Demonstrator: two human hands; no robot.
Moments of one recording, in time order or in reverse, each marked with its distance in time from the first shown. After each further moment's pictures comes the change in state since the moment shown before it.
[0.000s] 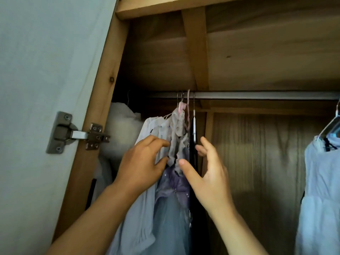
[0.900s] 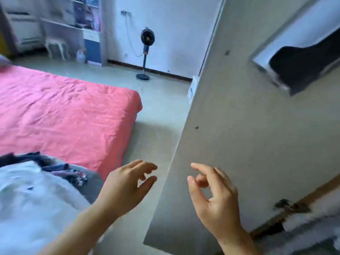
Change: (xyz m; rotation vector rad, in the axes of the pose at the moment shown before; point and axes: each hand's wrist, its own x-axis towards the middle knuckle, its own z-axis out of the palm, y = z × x) left_hand -0.486 0.177 -0.403 0.797 -0.204 -1.063; right_hand -0.423 -0.261 0.110 0.878 -0.664 -0.337
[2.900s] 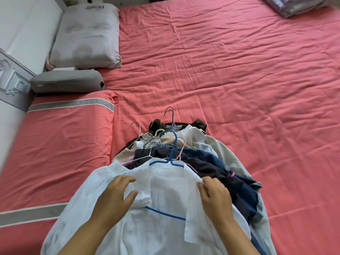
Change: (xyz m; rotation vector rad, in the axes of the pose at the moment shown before) left_hand -0.252 -0.495 -0.217 0.268 0.387 -1.767; right_hand -0.019 -0.218 0.794 0.458 -1.220 -0.352
